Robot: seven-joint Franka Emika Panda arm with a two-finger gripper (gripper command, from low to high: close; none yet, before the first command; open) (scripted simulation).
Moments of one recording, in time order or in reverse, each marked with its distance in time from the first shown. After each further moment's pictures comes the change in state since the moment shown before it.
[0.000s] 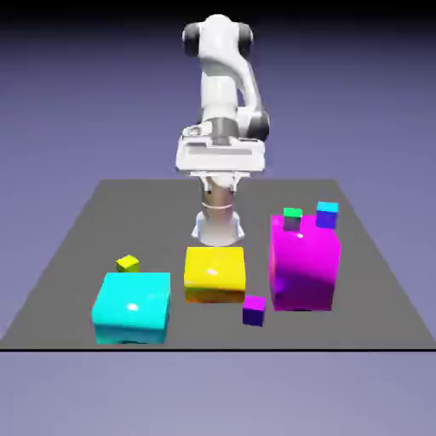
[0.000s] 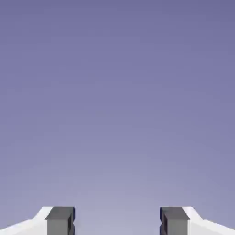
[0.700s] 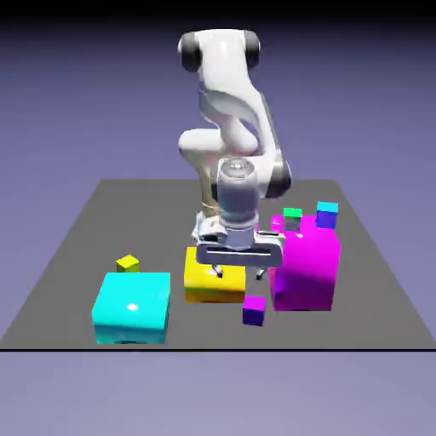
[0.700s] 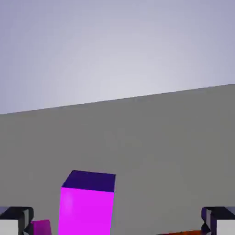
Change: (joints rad) arm -0.132 0.761 0.218 0.543 0.040 -0.762 0.260
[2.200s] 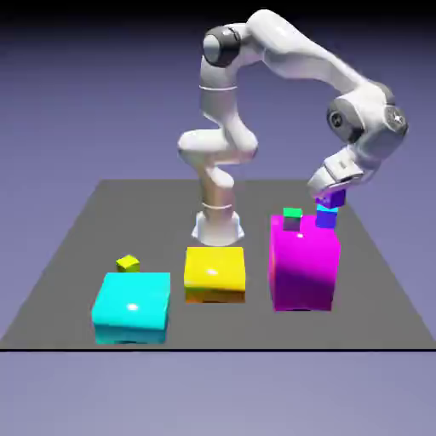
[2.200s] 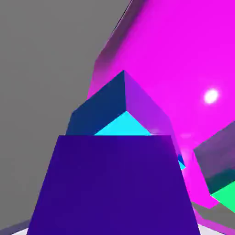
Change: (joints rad) arm 0.159 -0.214 0.487 0.129 0.052 -0.697 -0.063
